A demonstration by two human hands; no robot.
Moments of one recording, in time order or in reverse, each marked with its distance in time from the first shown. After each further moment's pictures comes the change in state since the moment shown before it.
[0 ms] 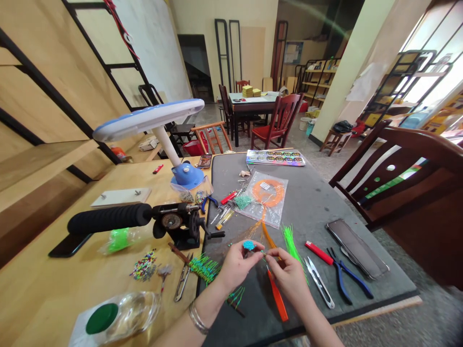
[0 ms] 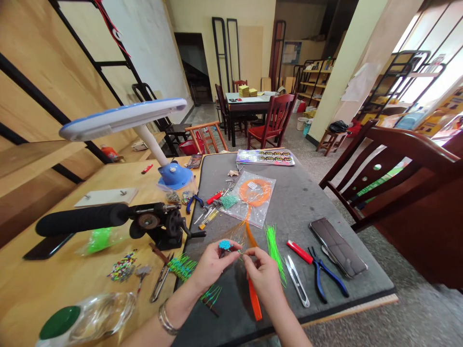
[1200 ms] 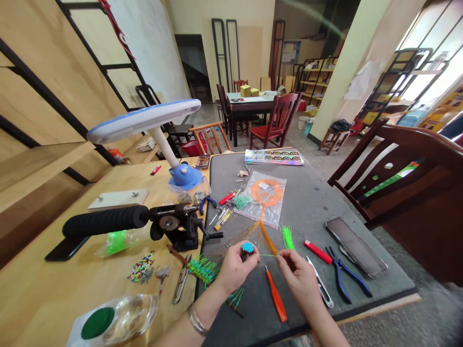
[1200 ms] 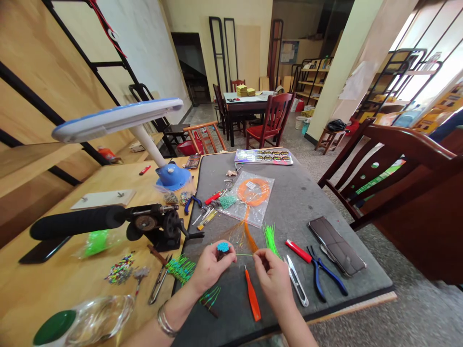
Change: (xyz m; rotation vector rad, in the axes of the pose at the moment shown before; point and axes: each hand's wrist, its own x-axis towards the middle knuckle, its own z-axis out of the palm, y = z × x) left_hand -0.004 0.007 0.003 0.063 -0.018 0.077; right_hand -0.008 0.003 -0.025 -0.206 0.091 -0.117
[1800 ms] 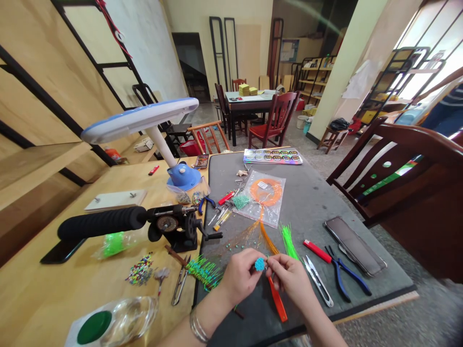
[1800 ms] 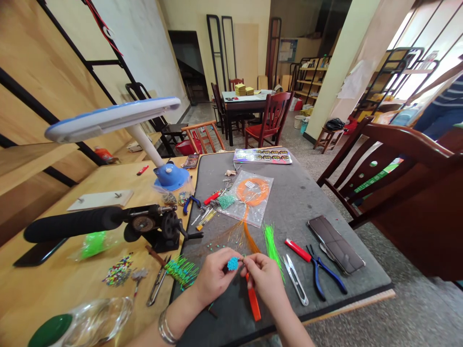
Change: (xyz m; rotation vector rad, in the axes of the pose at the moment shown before) left_hand -0.010 -0.005 0.002 0.436 -0.142 0.324; right_hand 0.004 -0.022 0.012 0.403 -0.192 0.373
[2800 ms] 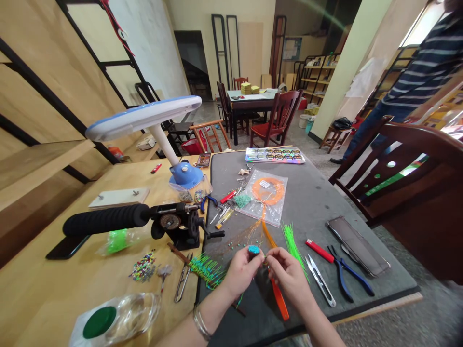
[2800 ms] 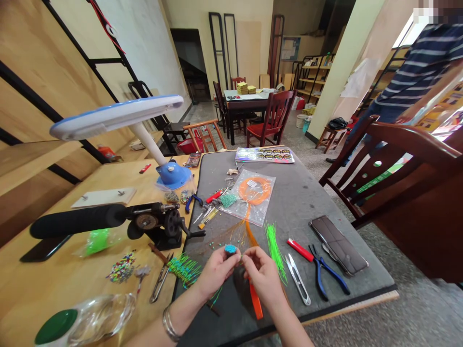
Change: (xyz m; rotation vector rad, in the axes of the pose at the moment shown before) left_hand 0.003 -0.010 0.017 -0.798 0.068 -0.558; right_hand 0.002 0.004 0.009 0.004 0.003 -0.151
